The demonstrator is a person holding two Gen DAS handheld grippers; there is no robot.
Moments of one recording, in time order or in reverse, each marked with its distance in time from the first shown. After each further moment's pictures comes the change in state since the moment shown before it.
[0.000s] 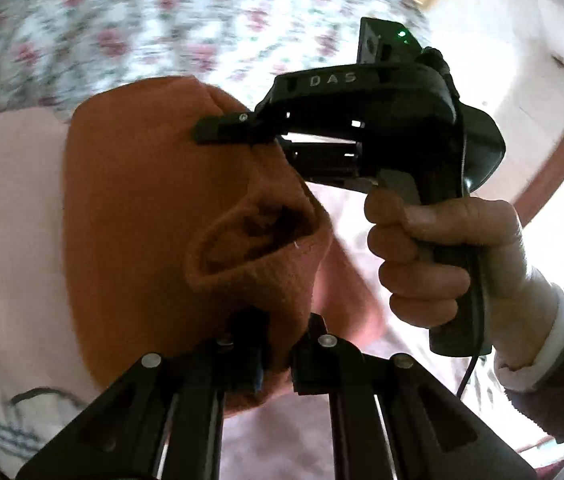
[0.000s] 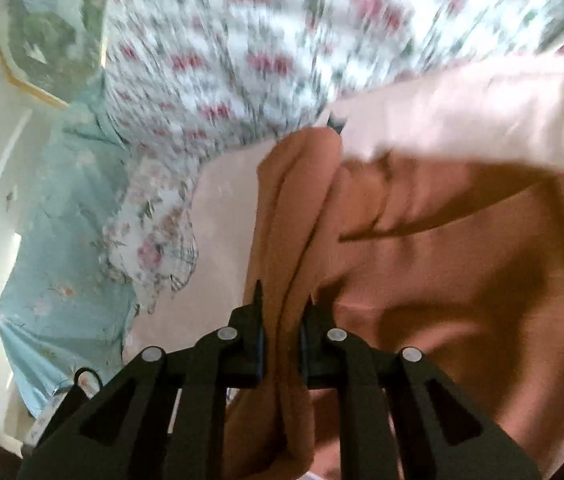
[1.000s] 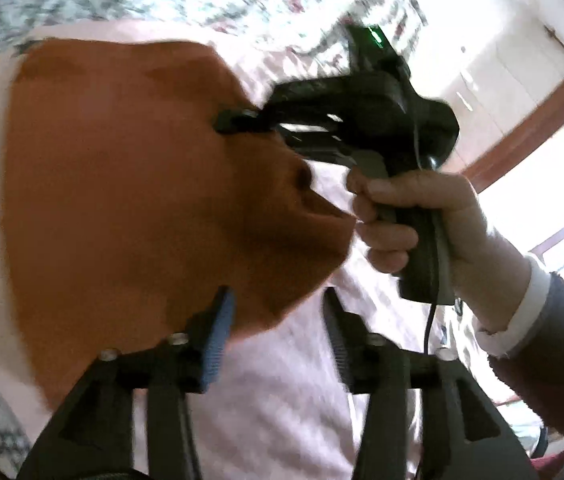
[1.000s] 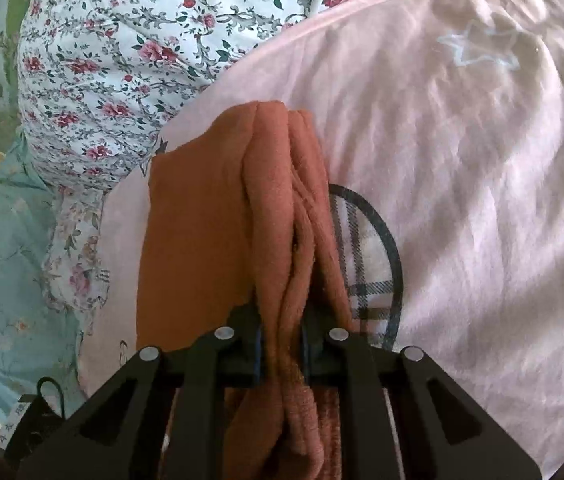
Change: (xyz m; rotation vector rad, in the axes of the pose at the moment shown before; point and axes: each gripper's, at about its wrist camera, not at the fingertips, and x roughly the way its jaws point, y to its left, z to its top) left arm 0.055 -0.030 -0.015 -0.004 0.222 -0.112; right arm -0.042 -0.122 -0.029 0.168 -0.001 -0.225
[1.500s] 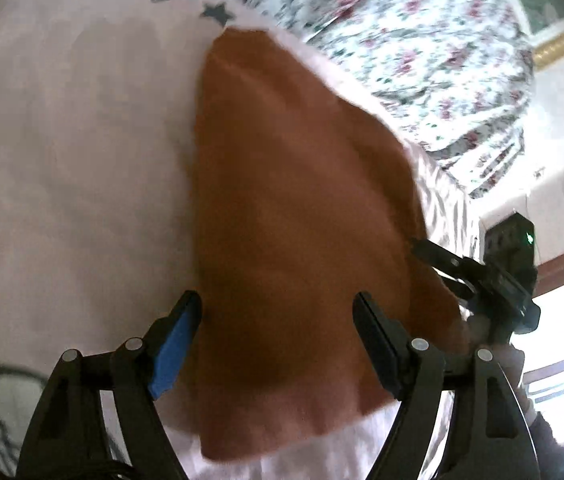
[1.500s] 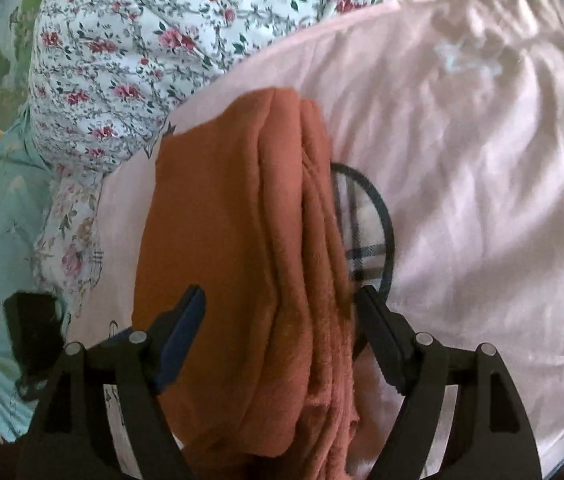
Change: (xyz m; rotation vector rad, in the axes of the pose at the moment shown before) left arm -0.019 0.144 0.040 -0.399 -0.084 0.076; right arm -0.004 0.001 -0.016 -0.049 0.018 0.006
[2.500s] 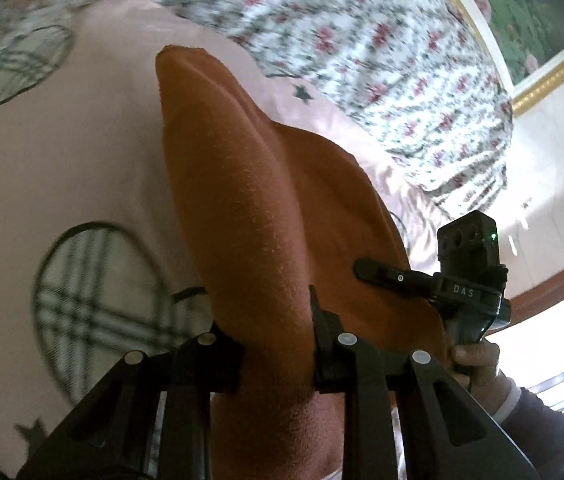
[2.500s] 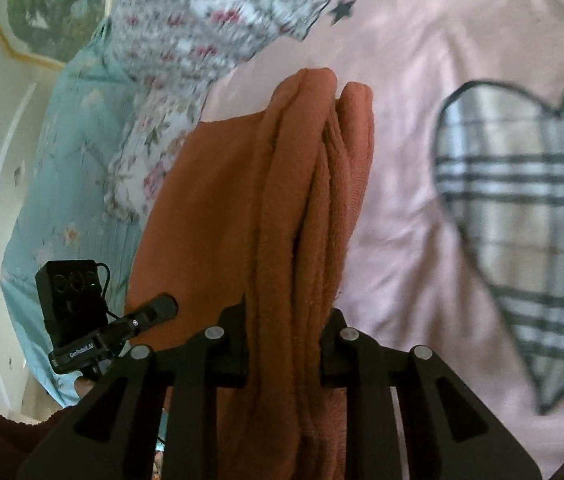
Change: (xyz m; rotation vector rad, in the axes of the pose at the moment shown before) left arm -0.171 0.100 -0.060 -0.034 -0.176 0.006; right arm 0.086 0.159 -0.081 -0.139 0.199 0.298
